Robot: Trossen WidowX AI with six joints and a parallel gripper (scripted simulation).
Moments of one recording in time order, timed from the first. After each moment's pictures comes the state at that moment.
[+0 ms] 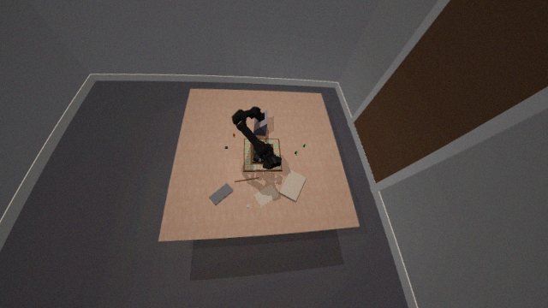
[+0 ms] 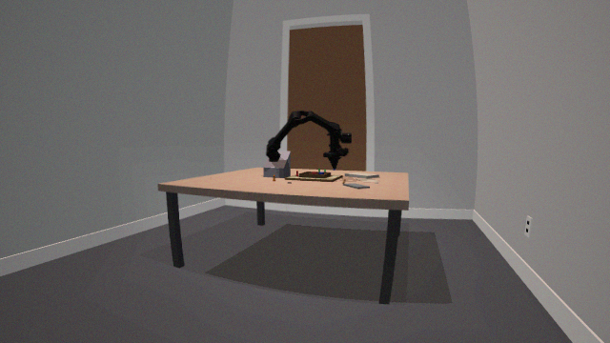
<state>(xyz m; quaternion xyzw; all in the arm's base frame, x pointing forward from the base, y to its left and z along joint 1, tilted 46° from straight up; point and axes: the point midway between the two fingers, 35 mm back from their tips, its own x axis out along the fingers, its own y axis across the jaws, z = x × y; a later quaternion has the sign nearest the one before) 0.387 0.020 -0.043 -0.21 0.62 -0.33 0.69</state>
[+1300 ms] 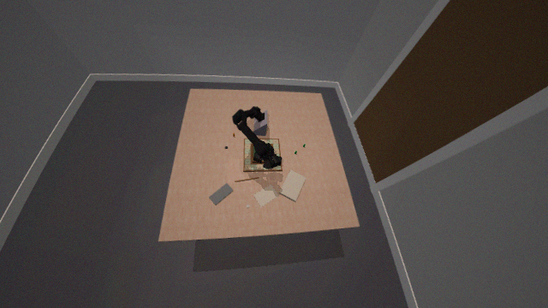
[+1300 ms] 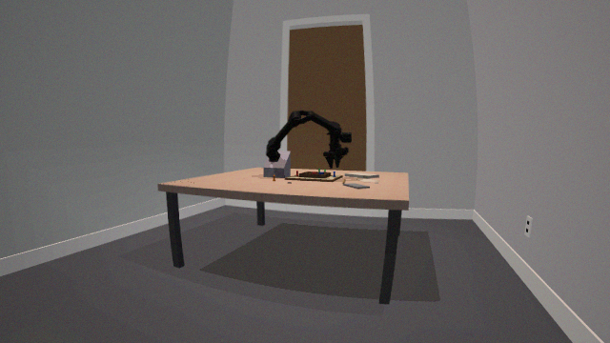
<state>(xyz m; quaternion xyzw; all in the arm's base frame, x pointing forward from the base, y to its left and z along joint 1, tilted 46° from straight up) 0.385 0.023 -0.041 -0.22 0.62 -0.33 0.68</state>
